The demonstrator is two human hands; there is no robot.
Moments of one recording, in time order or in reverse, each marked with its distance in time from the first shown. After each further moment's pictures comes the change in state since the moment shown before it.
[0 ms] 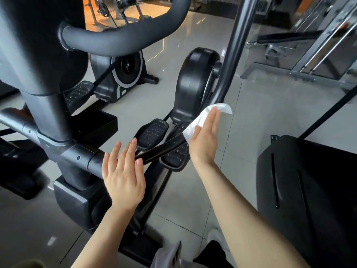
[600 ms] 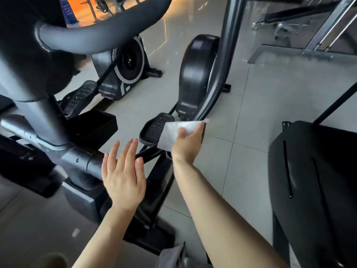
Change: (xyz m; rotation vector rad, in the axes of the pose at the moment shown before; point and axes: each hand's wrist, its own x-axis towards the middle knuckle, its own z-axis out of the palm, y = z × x) left_hand 0.002 0.004 0.002 0.051 -0.025 0.048; right_hand -0.023 -0.040 0.026 0.451 0.013 0.603
